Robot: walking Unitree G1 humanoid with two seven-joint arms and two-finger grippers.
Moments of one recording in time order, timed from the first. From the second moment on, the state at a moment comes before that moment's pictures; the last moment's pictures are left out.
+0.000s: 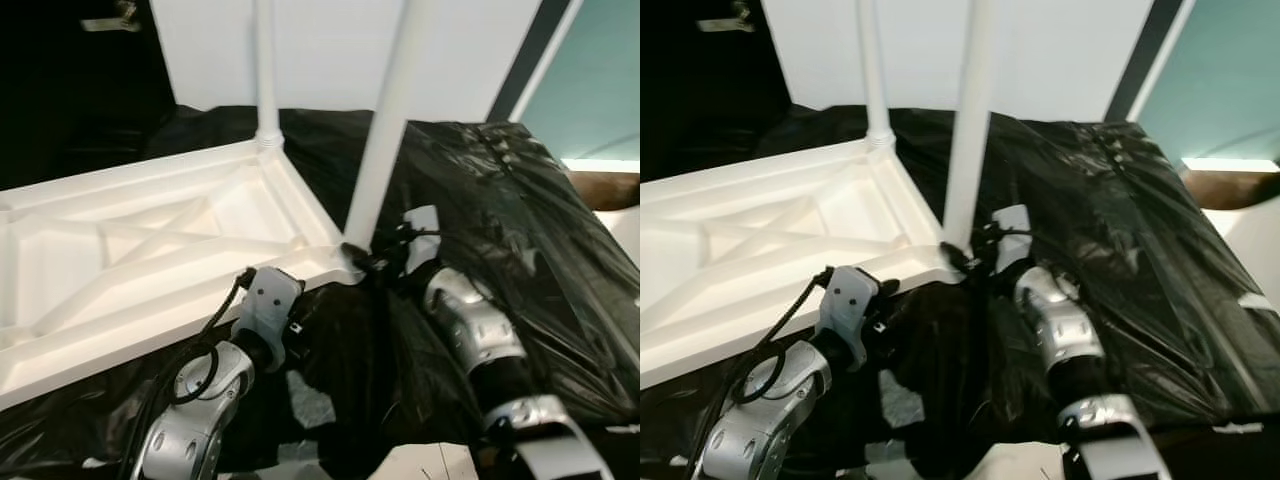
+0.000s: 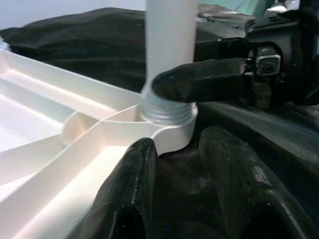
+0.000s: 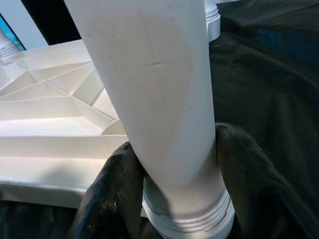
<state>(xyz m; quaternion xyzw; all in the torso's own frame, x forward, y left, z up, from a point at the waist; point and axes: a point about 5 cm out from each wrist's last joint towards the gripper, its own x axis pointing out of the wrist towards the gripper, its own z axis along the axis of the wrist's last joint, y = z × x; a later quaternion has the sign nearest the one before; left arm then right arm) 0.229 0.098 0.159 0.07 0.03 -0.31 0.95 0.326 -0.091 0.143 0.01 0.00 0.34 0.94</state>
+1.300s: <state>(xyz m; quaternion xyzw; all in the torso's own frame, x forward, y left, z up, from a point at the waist) 0.267 0.116 0.141 0.19 0.09 -0.26 0.94 0.310 -0.132 0.139 -0.02 0.03 0.31 0.95</state>
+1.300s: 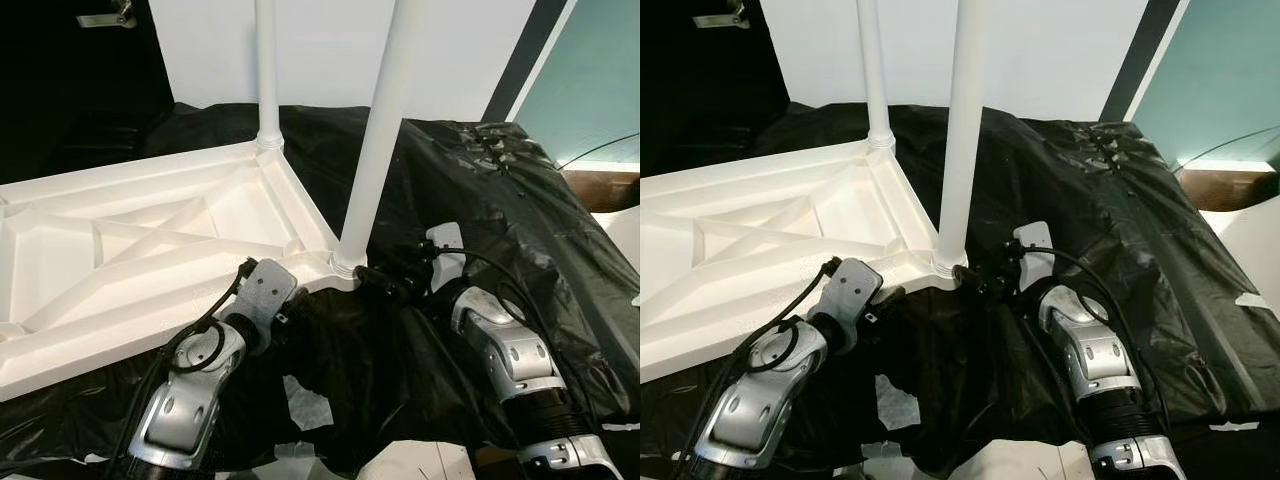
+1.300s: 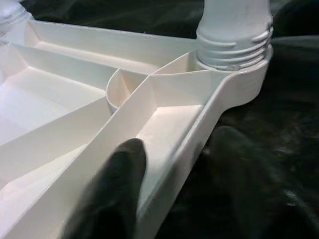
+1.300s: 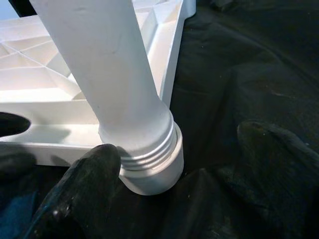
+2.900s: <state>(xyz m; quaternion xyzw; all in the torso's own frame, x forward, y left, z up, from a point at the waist) 0.258 0.087 0.135 0.28 0.14 -0.43 0.85 0.286 -0.151 0.150 -0.03 0.03 0.42 0.91</state>
